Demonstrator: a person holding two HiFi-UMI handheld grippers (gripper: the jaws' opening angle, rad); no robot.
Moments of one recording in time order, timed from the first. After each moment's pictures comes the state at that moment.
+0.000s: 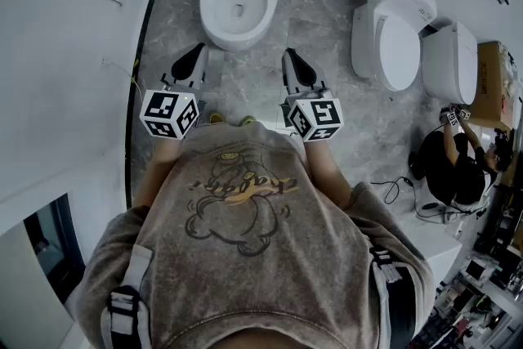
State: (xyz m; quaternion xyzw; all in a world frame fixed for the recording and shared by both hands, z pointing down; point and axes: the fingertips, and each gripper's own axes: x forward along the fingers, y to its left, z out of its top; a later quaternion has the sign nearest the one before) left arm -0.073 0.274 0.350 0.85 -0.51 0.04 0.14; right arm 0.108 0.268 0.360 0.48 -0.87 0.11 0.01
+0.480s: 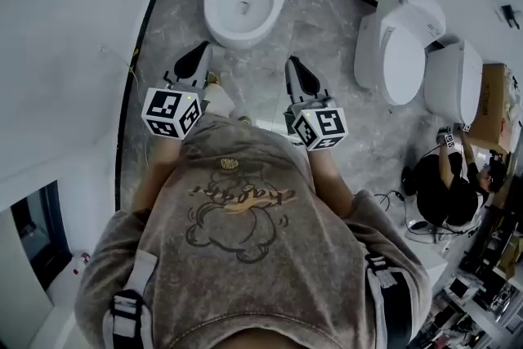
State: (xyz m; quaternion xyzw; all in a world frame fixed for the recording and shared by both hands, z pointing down) left arm -0.060 0.250 0.371 0.84 -0.53 0.04 0.13; right arm 0.121 0.251 0.387 0.44 -0.89 0.12 0.01
